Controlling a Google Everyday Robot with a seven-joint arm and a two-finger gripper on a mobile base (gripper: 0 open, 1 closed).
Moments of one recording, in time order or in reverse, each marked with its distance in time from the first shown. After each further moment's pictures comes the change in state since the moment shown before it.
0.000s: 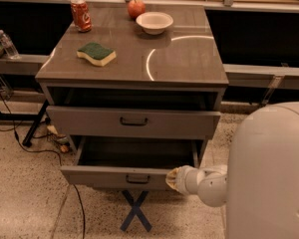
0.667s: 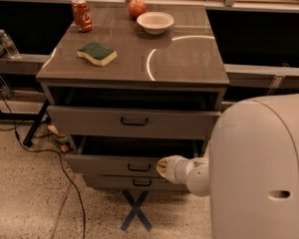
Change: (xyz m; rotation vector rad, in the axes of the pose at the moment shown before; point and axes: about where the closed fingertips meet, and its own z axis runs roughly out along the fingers) arm -0.034 -0.038 0.030 0.077 -0.057 -0.053
